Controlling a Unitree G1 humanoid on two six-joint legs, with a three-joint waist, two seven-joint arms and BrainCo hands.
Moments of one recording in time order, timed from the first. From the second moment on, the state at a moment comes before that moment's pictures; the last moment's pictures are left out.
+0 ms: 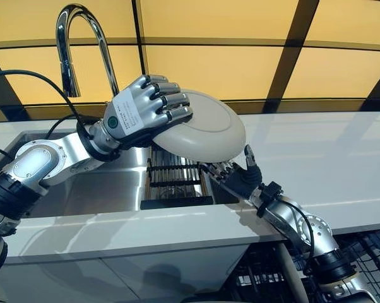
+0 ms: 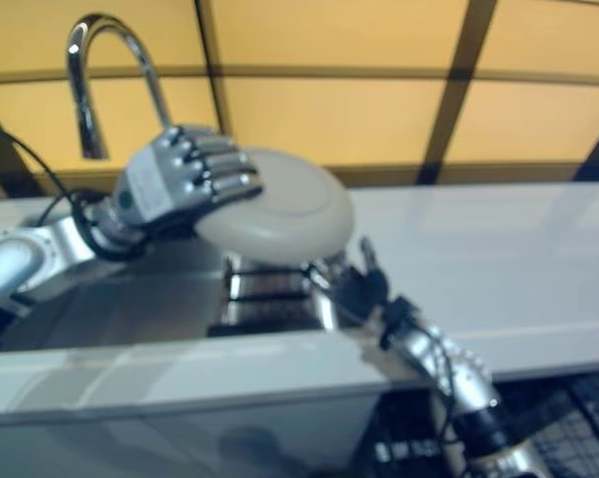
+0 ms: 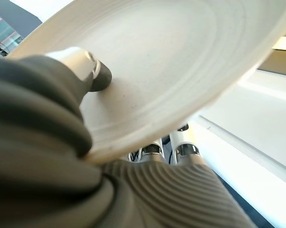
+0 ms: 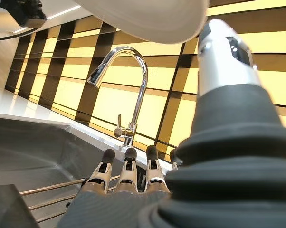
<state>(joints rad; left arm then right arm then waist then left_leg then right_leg) -0.87 1.15 -0.69 -0.04 0.75 -0.49 0.76 -0.22 -0.49 0.24 -0.08 1.92 0.40 -0.14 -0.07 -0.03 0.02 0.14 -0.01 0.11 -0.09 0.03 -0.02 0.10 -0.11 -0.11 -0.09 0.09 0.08</state>
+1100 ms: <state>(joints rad) -0.87 1.12 -0.69 -0.02 0.72 -0.46 0.77 -0.25 -0.49 0.25 -0.07 1.92 0.44 -0.21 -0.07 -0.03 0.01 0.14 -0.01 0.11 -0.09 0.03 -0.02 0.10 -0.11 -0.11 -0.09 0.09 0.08</state>
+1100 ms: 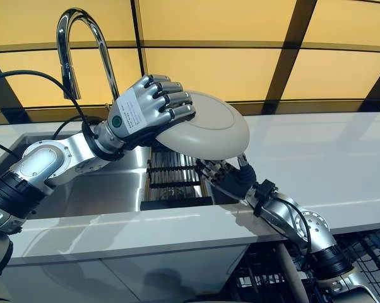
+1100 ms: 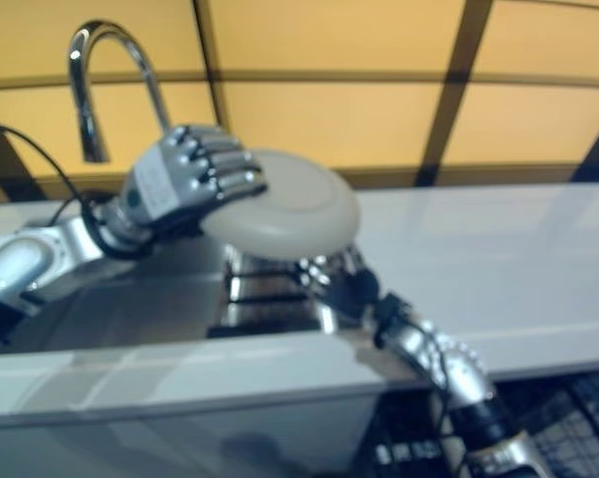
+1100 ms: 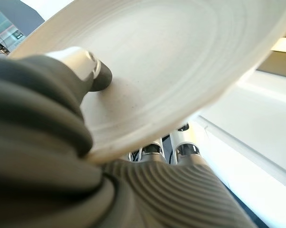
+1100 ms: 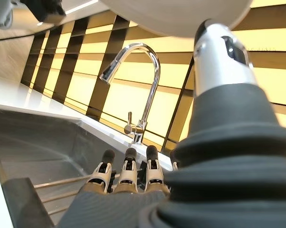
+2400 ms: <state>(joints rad) -0.87 1.23 -0.68 0.09 0.68 -0.50 0.76 -0.25 -0.53 0.19 -0.09 1.92 0.41 -0.15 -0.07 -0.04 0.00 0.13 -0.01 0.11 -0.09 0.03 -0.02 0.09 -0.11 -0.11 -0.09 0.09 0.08</state>
